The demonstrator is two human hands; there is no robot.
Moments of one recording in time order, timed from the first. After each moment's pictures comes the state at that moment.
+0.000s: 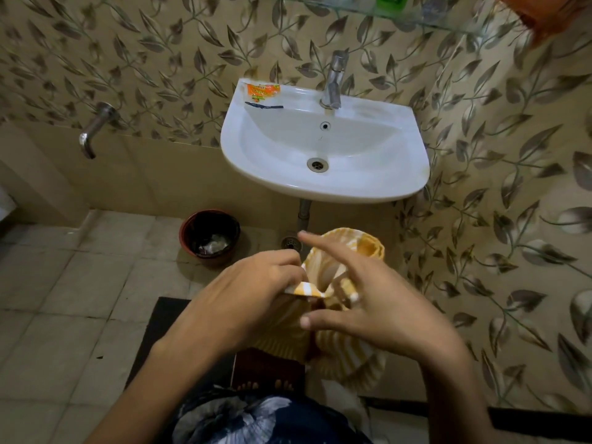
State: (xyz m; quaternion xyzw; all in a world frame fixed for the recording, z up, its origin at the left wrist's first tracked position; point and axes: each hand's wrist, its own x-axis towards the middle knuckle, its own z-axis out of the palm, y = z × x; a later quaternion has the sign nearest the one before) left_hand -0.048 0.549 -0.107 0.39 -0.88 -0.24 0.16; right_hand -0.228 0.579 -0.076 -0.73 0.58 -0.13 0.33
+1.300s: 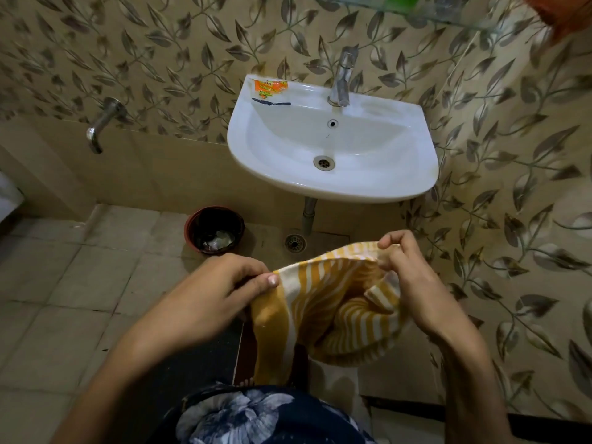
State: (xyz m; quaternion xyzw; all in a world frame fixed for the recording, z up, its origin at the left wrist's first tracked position) left_hand -0.014 0.553 -0.091 0.49 -0.72 -0.47 0.16; right_hand -0.263 0.565 -0.110 -0.52 0.68 -0.30 0.41
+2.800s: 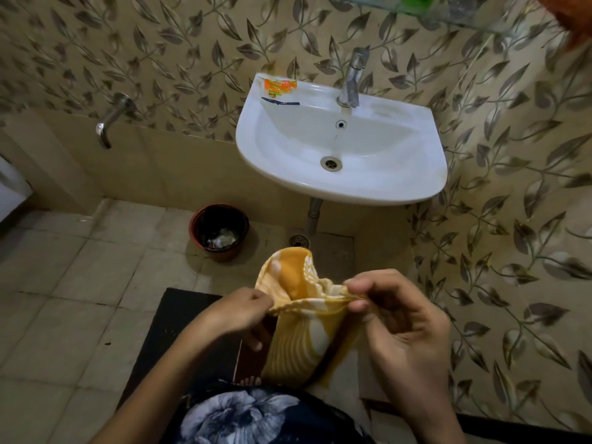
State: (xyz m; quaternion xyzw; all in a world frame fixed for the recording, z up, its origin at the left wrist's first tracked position) left_hand -0.030 0.540 -0.173 0.60 -0.48 -0.64 0.02; right_hand -0.209 0.612 -0.111 -0.58 0.49 -0.56 0.33
